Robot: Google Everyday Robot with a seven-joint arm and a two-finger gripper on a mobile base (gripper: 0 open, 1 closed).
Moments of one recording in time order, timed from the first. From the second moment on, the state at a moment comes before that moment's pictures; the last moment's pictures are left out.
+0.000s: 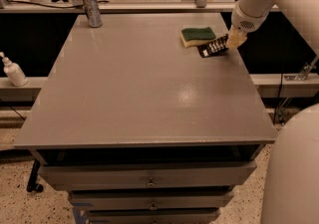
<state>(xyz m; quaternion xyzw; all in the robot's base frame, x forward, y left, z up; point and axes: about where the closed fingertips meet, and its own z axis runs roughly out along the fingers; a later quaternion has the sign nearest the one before) 0.731 -0.243 0.866 -0.57 0.79 -0.13 0.19</state>
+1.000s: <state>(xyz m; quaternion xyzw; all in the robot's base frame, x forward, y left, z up) 0.729 -0.240 0.878 -0.57 0.78 -0.10 0.22</state>
